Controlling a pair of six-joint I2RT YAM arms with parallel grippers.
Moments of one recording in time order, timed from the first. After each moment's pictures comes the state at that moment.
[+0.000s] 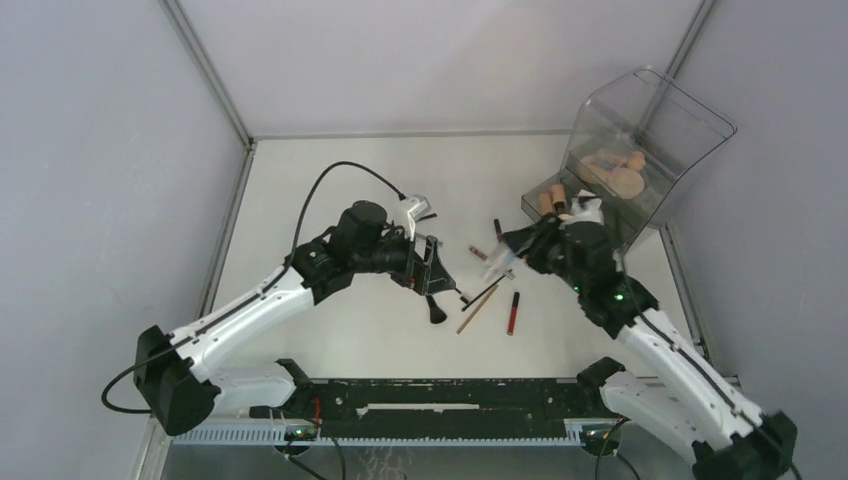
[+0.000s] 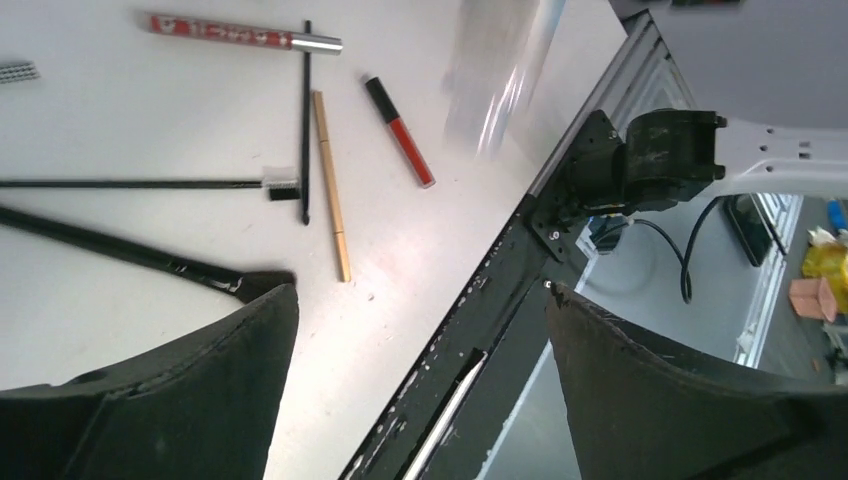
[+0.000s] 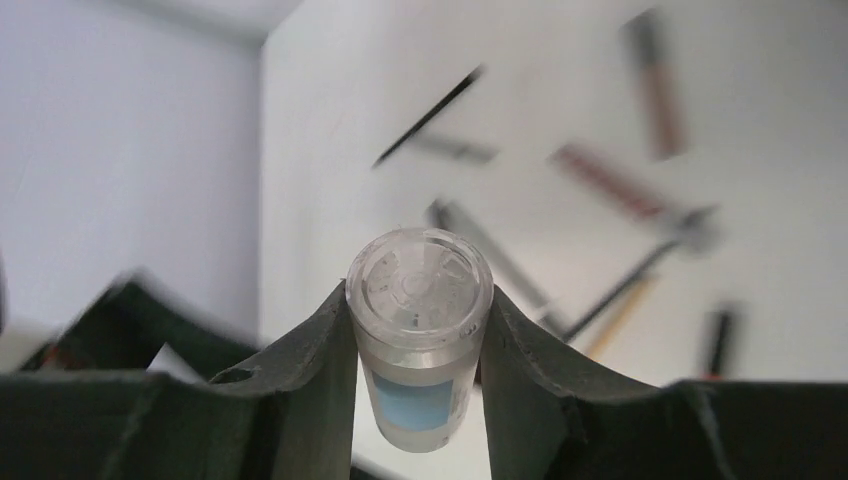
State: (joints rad) left arm -0.78 1.20 0.99 -0.34 0.44 -0.44; right arm 0.58 0.86 0.72 -0.27 0.01 0.97
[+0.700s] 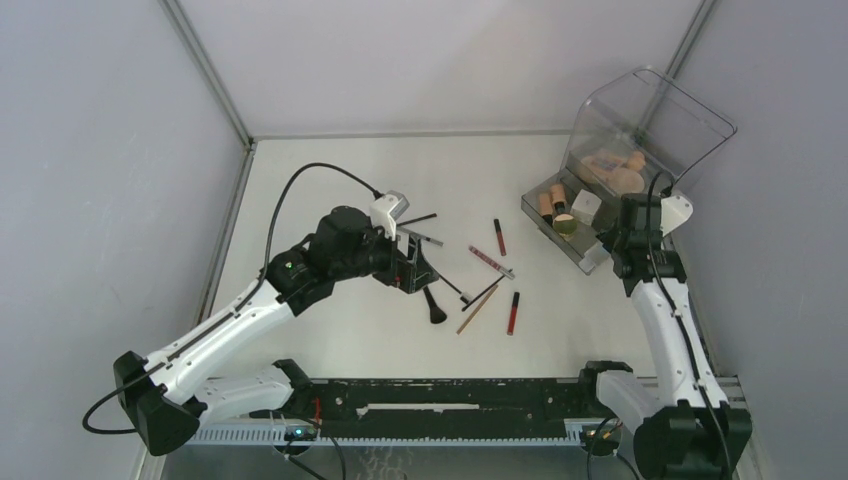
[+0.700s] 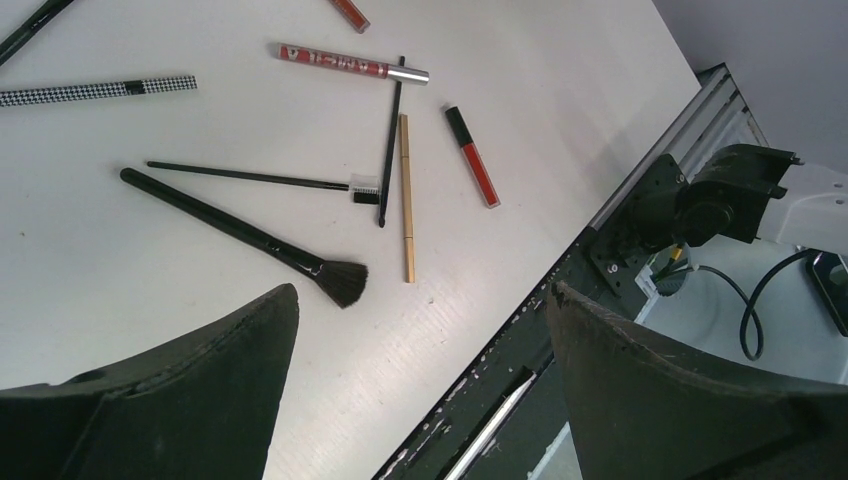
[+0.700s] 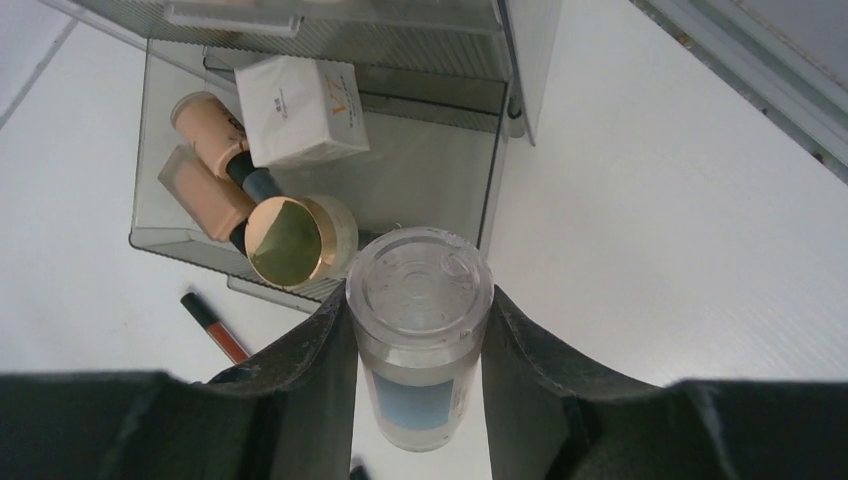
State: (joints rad) left arm -0.78 1.05 0.99 -0.46 0.21 -0.39; right arm -0.03 0.94 0.84 -0.62 0.40 0.65
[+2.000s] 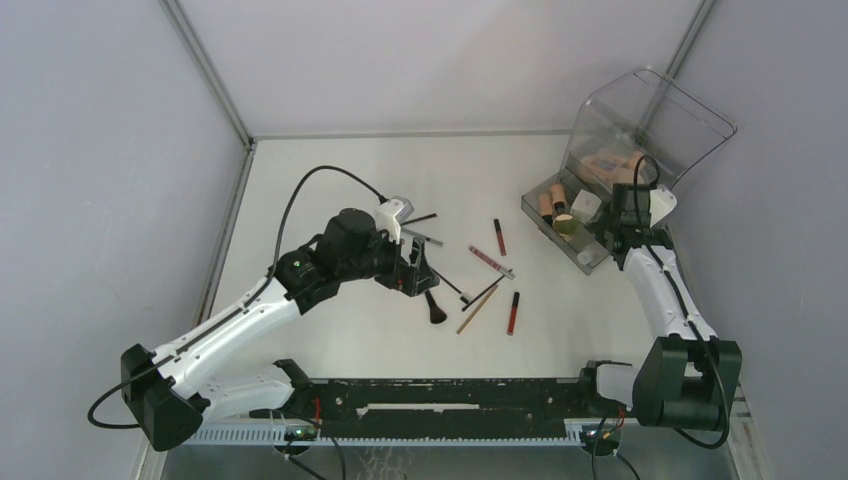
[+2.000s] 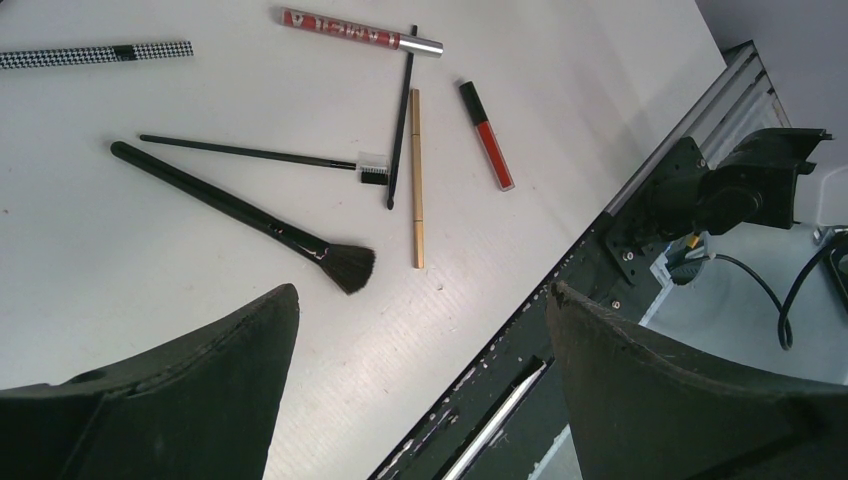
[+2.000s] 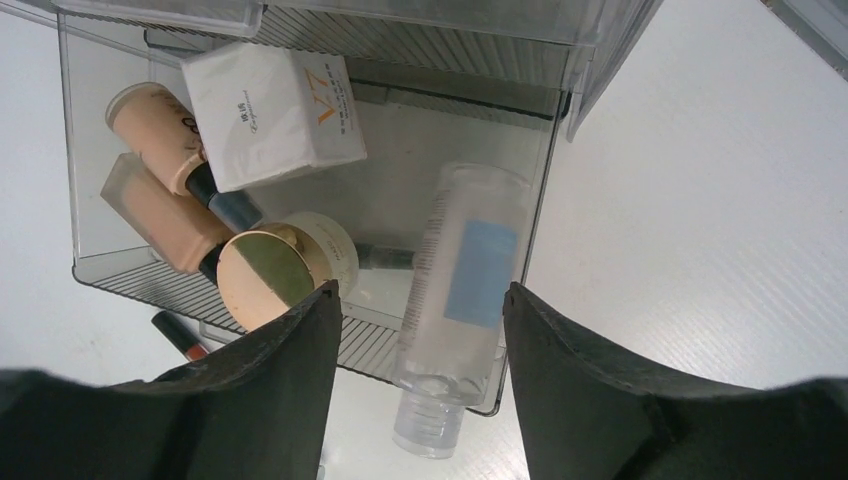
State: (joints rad) left arm -0.78 1.08 0.96 -0.46 0.22 -0.39; right arm -0.10 1.22 0.88 -0.51 0.29 0.66
